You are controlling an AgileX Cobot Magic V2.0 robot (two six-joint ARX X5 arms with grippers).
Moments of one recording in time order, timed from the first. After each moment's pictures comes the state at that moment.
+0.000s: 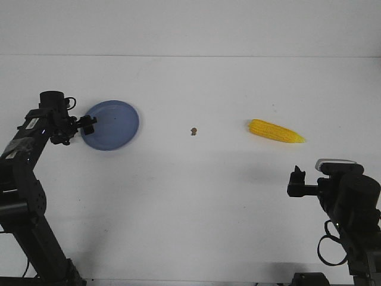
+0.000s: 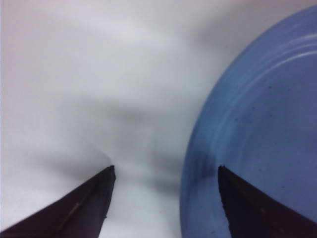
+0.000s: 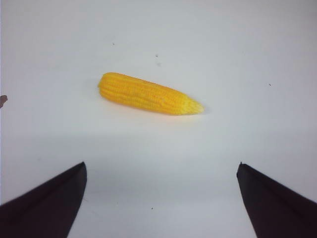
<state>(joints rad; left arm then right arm) 0.19 2.01 1.57 -0.56 0.08 -0.14 0.01 0.74 0.97 -0.78 0.00 0.08</state>
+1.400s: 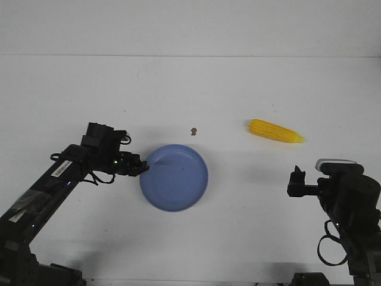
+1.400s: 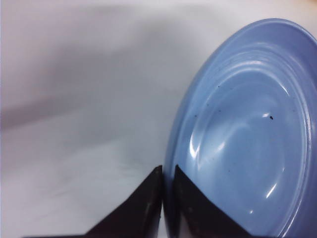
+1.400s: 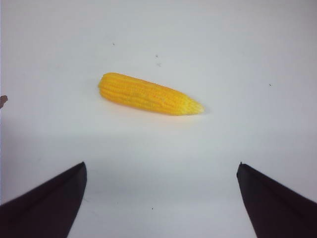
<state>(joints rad) -0.24 1.52 1.09 -0.52 0.57 -0.13 0.01 0.74 0.97 -0.78 0.00 0.08</state>
